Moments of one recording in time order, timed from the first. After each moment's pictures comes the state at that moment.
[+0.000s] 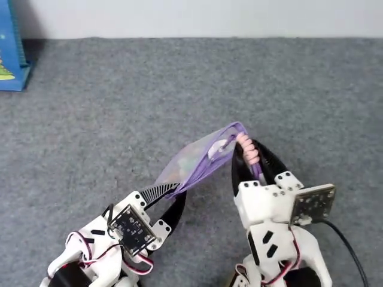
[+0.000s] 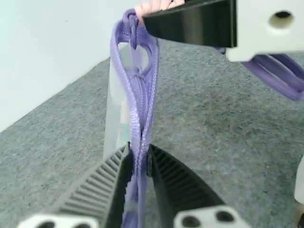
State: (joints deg) left arm 39.2 -103.5 69.7 69.3 -7.3; right arm -13.0 -104.4 65.0 50.8 -5.6
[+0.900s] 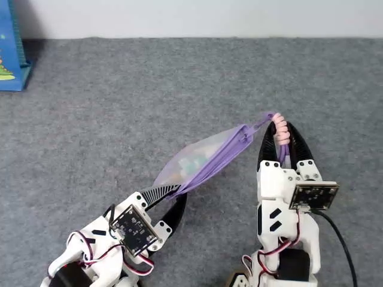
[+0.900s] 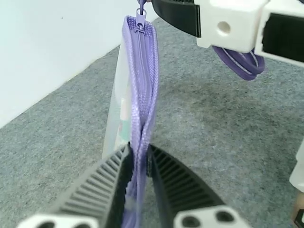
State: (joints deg) left arm 39.2 -103.5 69.5 70.0 -7.3; right arm 2.7 -104.4 81.7 27.3 1.5
